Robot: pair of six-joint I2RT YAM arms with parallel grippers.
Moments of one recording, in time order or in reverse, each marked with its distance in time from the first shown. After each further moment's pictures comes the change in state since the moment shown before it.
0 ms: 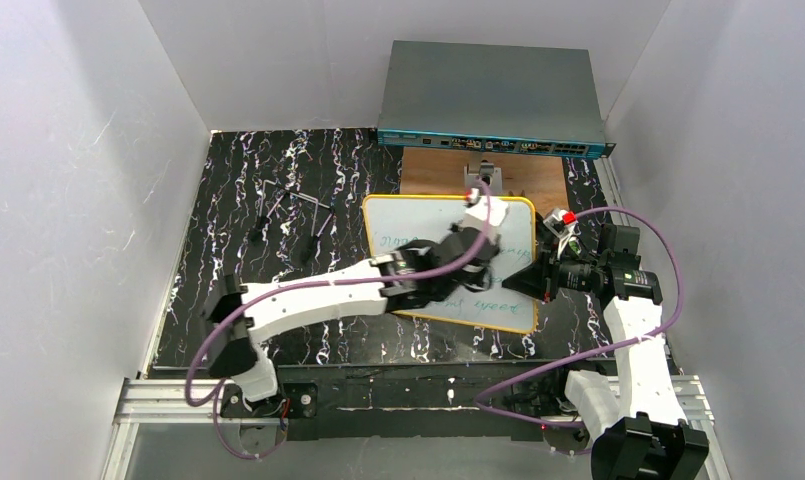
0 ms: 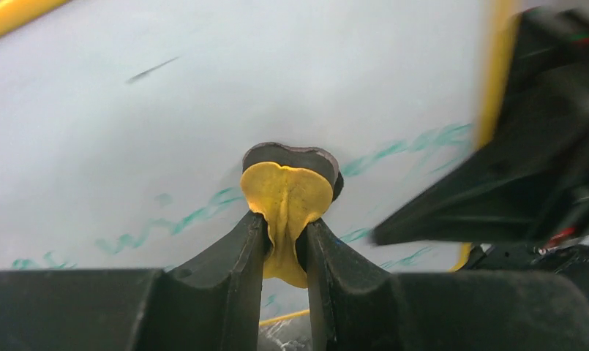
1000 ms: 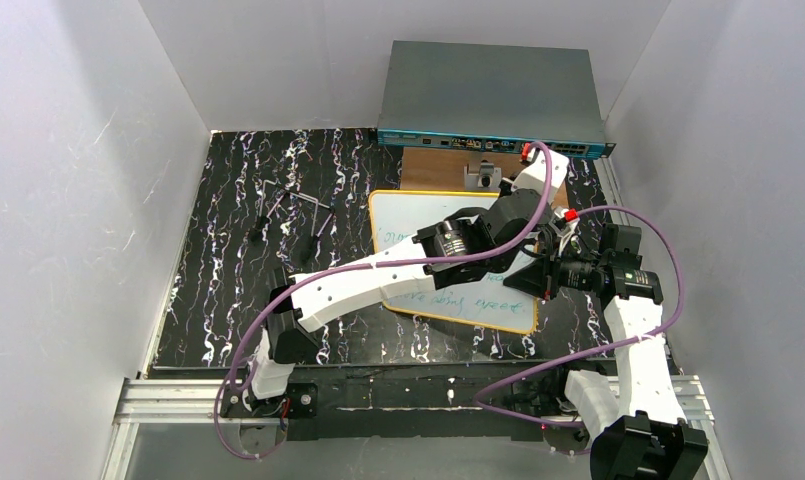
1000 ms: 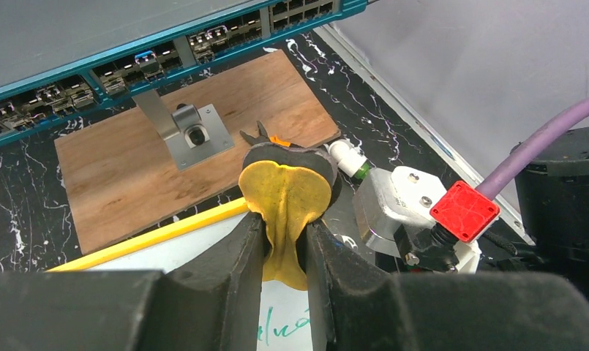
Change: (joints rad) left arm 0.005 0.268 0.548 -0.076 -0.155 0.191; right arm -0.007 0.000 0.001 0.011 0.019 0.042
